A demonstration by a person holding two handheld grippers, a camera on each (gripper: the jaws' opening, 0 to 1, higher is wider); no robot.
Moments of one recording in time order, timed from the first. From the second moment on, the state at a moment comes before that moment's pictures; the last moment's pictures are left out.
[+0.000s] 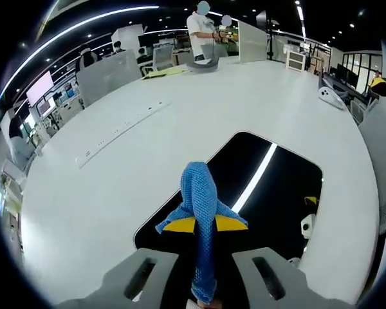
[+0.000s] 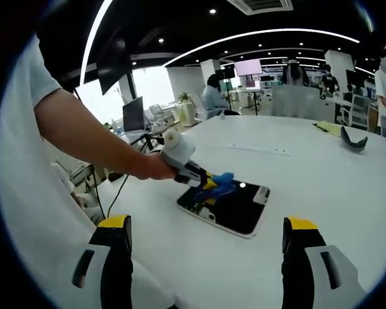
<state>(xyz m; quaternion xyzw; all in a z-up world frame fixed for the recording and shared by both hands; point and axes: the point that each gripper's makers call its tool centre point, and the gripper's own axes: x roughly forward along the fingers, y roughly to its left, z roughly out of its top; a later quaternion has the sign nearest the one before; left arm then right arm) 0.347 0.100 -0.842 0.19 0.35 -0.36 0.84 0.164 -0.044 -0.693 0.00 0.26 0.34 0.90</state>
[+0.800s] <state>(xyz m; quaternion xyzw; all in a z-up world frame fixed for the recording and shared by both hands) 0.359 0.108 -0.843 0.18 0.36 -0.35 0.85 0.163 -0.043 -0.694 0.00 0.27 0.34 0.90</state>
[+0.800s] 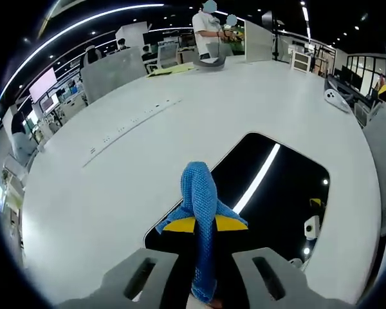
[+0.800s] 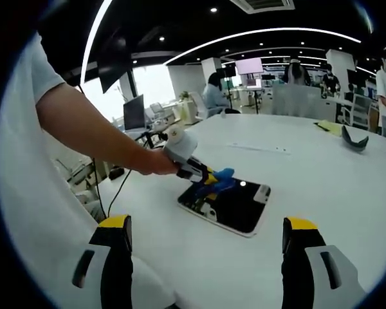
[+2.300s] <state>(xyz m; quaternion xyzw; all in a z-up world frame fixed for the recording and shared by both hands) 0.382 0.123 -0.843 0.19 0.36 -0.33 0.85 0.167 -0.045 -0.698 0.00 0.27 0.33 0.90</state>
